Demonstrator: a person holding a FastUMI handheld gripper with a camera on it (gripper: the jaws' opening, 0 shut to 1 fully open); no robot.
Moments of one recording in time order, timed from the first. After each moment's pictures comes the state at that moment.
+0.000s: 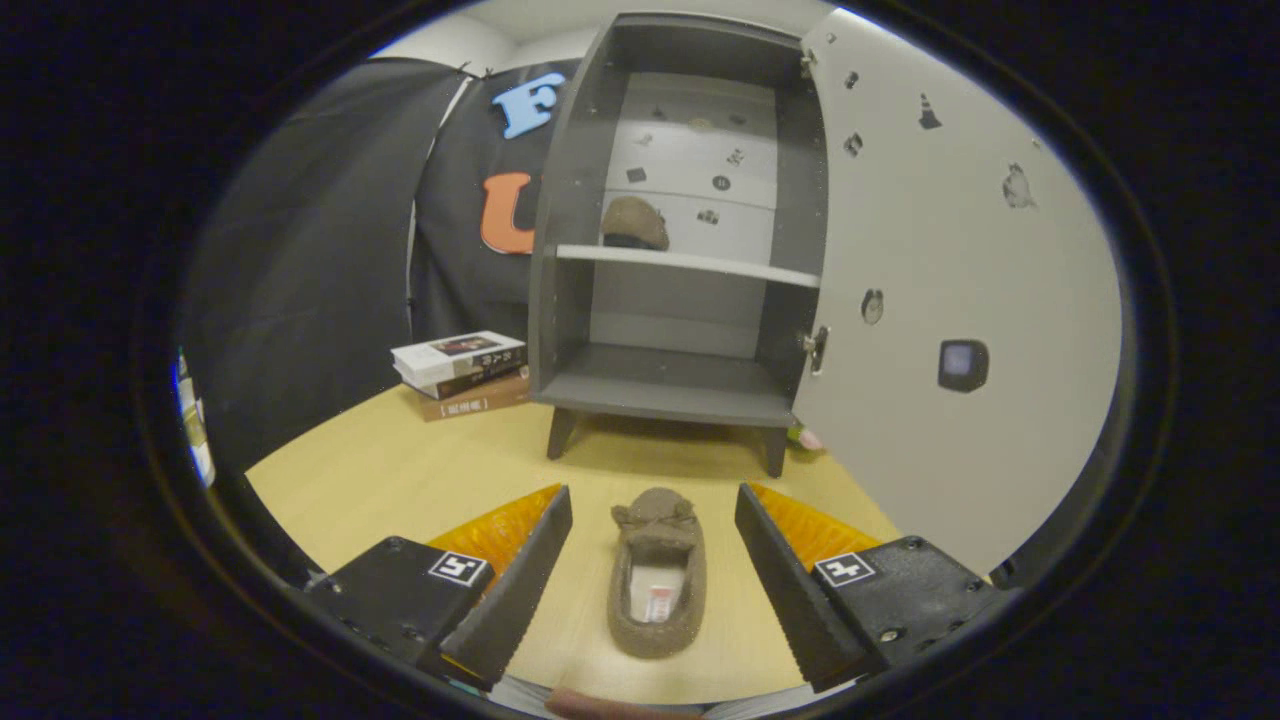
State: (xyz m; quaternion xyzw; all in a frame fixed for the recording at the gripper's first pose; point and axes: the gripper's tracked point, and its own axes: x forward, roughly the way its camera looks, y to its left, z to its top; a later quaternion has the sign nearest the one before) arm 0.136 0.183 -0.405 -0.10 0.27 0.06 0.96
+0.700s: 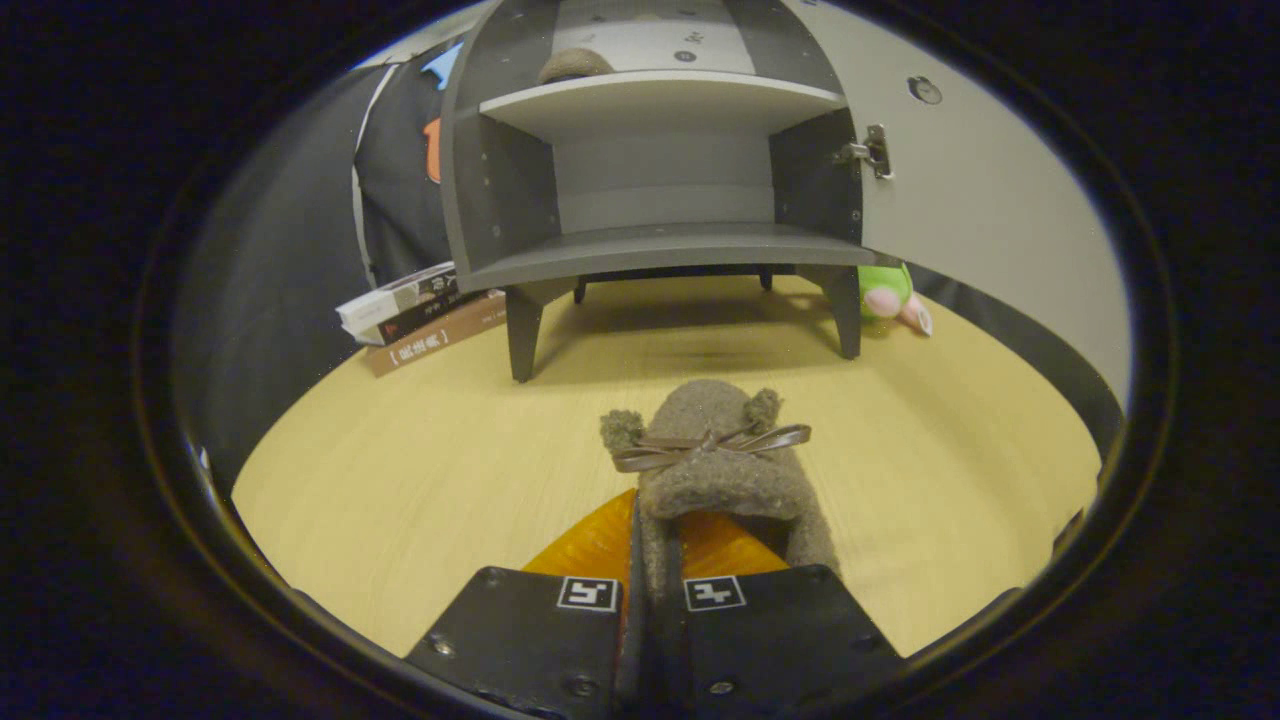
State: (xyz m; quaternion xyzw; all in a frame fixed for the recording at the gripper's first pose) arm 0.193 0.188 -0.544 -0.02 0.35 0.05 0.94
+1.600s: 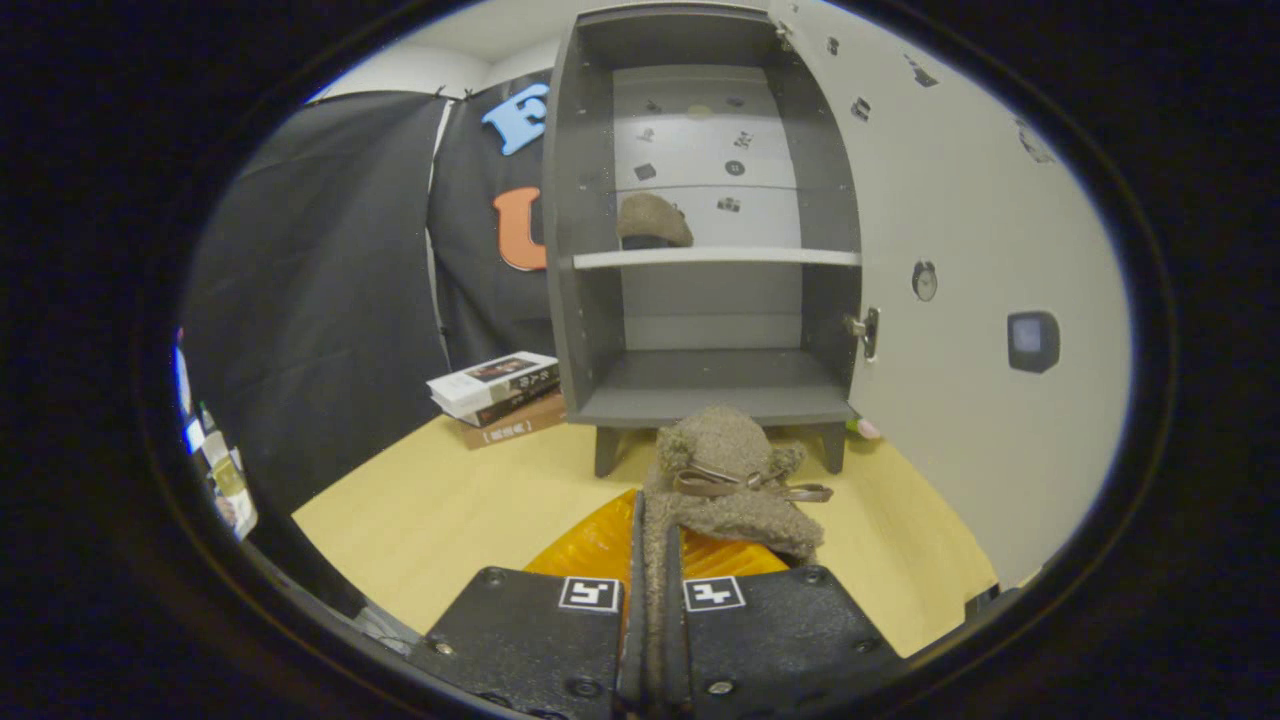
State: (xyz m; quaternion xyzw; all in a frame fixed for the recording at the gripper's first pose) arm 0.154 0.215 -0.349 -0.03 0.25 0.13 0.96
